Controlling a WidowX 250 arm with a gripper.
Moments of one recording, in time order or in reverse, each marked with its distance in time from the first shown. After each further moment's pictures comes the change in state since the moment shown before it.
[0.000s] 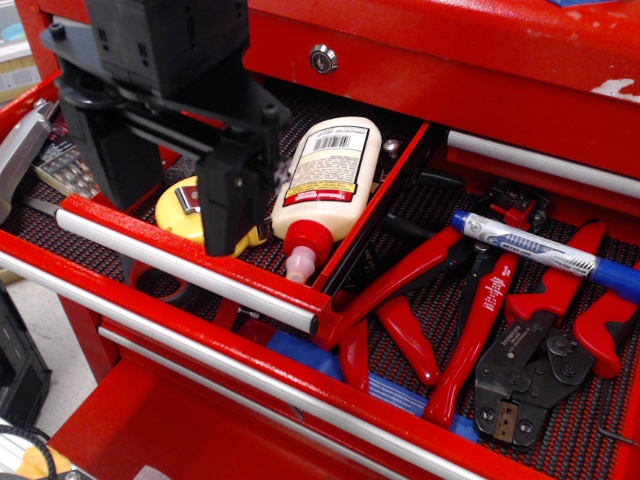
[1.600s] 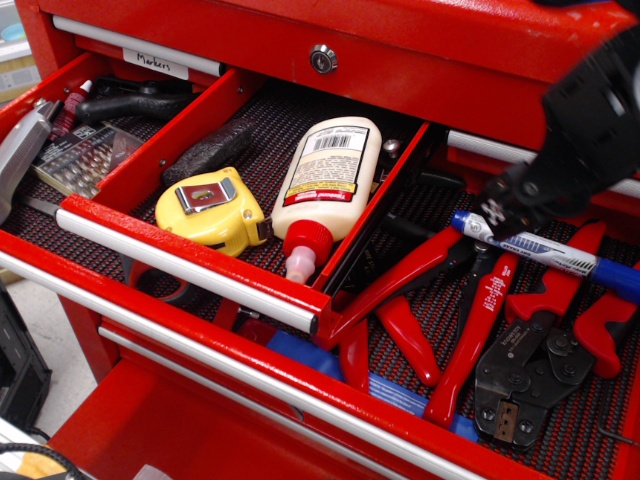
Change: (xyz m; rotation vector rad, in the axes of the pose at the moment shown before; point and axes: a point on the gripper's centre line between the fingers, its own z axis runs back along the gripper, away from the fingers) arm 0.140 -0.124 -0.059 0.199 -0.511 1.087
